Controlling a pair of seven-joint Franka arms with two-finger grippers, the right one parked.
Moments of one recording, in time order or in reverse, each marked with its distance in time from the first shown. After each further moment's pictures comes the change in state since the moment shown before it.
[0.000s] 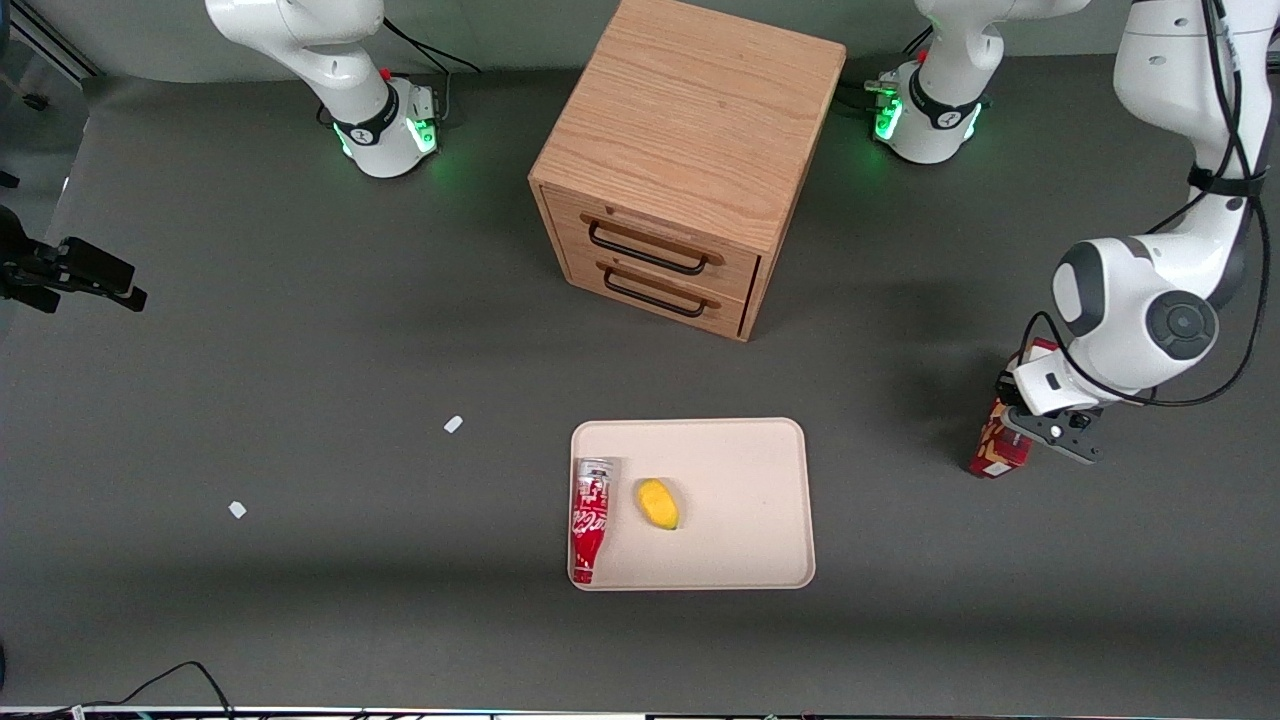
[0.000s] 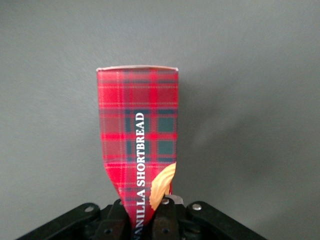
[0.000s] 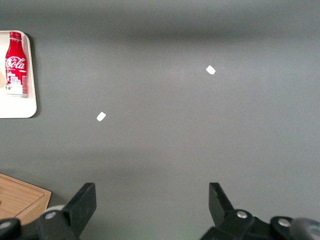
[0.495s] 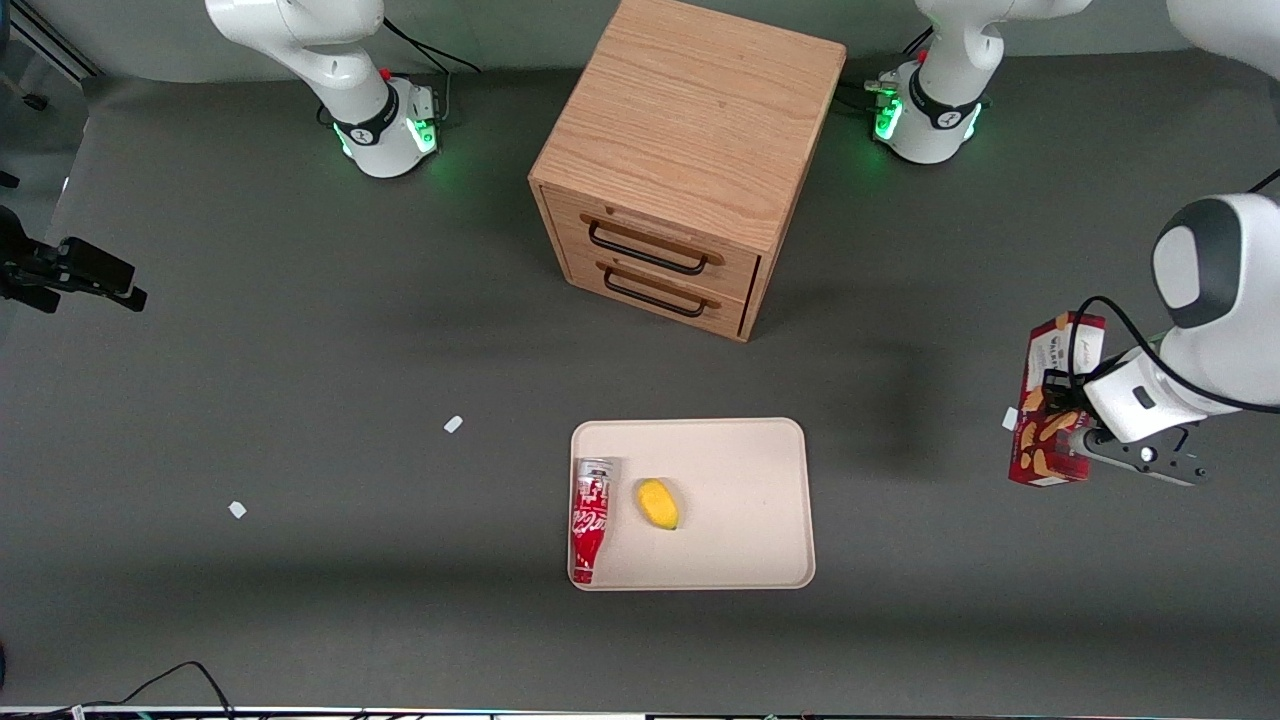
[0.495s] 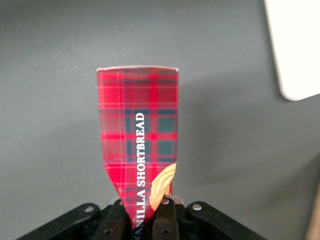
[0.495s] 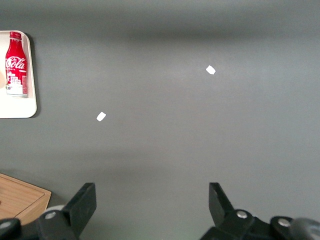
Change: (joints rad) arm -0.038 -0.044 -0.053 0.459 -0.018 -0.586 -0.347
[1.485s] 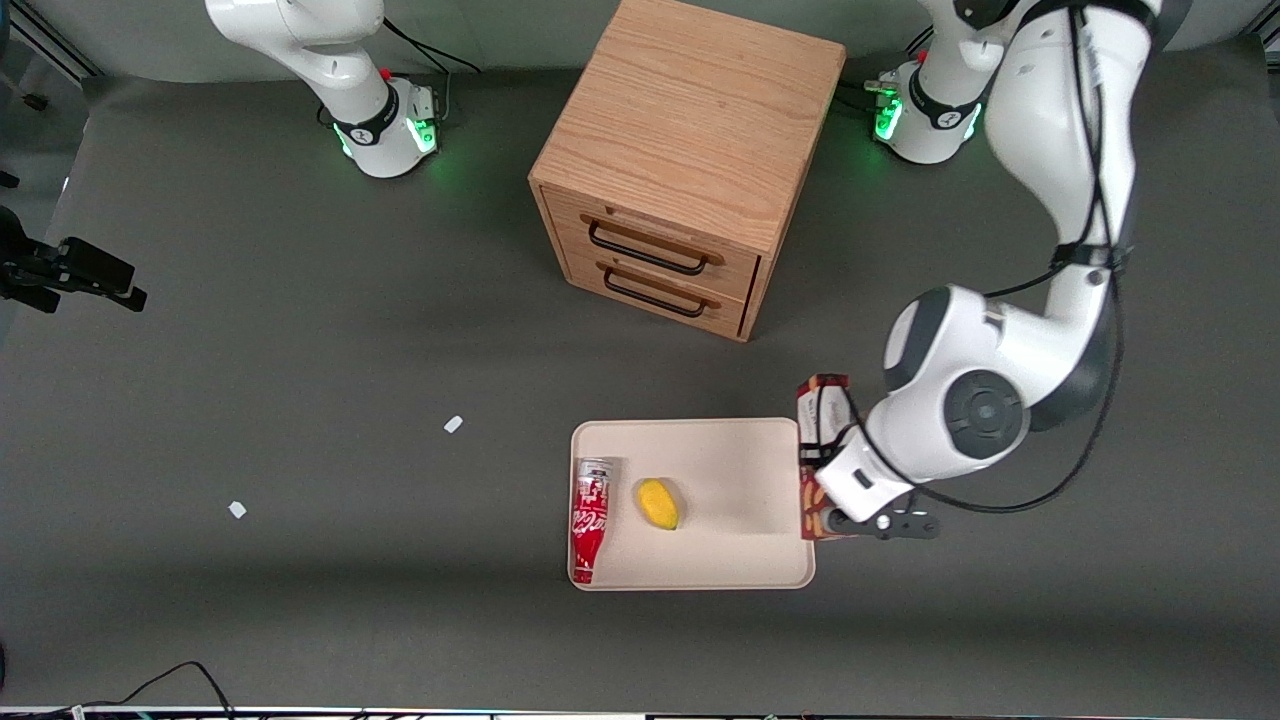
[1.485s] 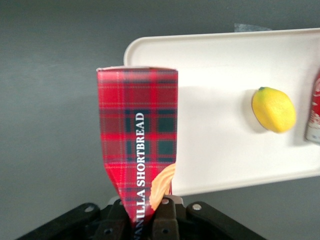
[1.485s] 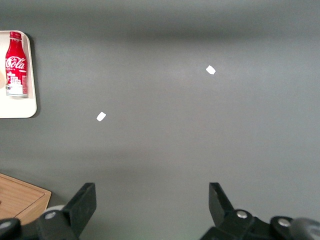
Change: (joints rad) arm -0.202 0.430 -0.193 0.346 0.030 0.178 -0.547
